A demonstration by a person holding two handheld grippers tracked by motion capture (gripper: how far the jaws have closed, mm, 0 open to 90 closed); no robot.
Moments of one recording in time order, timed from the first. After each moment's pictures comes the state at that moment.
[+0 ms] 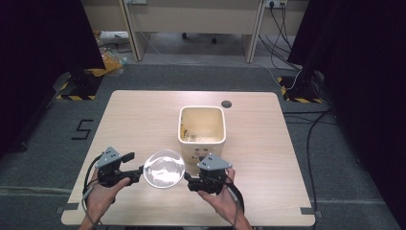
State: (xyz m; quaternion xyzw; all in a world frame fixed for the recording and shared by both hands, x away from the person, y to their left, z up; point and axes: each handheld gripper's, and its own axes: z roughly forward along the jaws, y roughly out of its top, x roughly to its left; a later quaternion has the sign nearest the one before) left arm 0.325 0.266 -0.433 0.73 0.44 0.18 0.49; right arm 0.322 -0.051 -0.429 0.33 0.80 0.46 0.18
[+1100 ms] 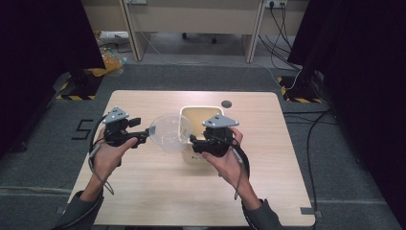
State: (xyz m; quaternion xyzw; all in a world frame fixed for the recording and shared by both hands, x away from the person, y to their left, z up) left arm 0.402 0.242 -0.360 0.73 0.43 0.20 0.48; right arm 0.383 -0.058 -0.344 0.37 0.79 0.44 0.23
